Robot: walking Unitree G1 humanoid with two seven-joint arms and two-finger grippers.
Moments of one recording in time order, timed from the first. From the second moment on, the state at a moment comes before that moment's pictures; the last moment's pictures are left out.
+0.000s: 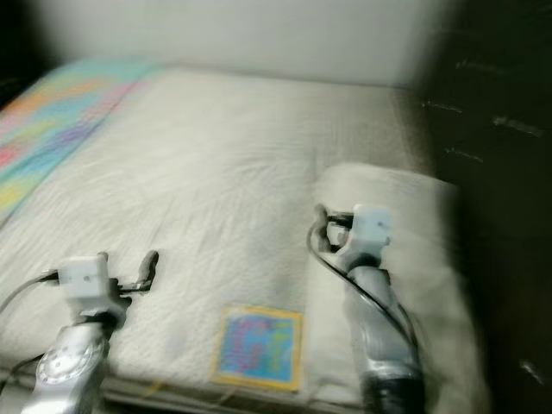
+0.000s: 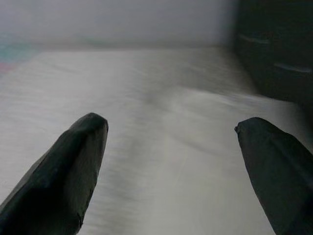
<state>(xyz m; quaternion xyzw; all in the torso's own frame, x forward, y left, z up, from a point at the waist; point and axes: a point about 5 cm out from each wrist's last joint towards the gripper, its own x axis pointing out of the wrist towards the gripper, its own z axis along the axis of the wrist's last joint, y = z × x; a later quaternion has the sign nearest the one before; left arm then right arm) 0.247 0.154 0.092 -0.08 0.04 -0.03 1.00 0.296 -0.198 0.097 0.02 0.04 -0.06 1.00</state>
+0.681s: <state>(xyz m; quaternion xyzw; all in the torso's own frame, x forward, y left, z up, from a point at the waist) 0.238 0.163 0.083 -0.08 0.05 -0.02 1.00 0.298 -0.185 0.094 0.03 0.04 -0.04 1.00</state>
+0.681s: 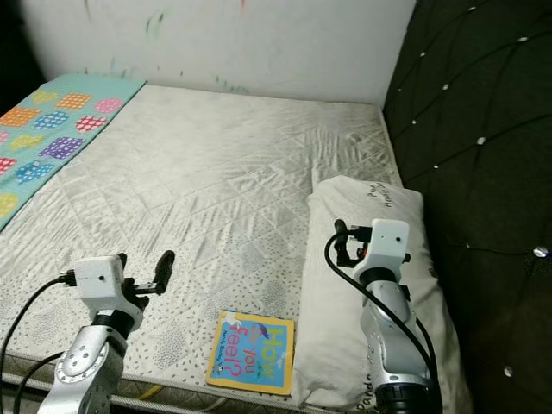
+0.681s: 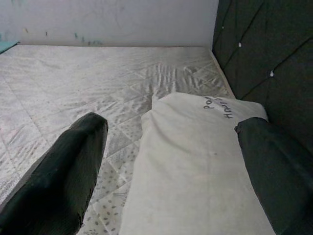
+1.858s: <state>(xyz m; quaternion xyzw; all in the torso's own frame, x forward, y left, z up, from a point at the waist) 0.241 0.156 0.081 -0.08 0.06 -0.03 0.99 0.297 -0.188 0.093 0.02 0.03 -0.03 1.00</state>
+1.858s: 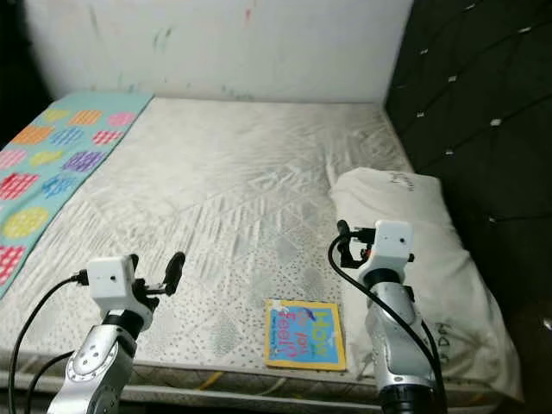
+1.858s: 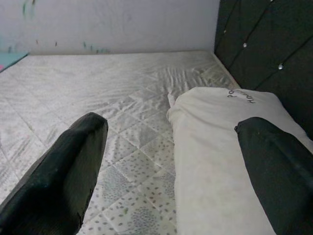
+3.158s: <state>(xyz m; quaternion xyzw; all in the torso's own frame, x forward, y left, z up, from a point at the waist) 0.237 0.158 0.083 -0.10 0.05 -0.05 0.99 0.294 -0.174 0.089 0.03 0.05 0.00 1.00</state>
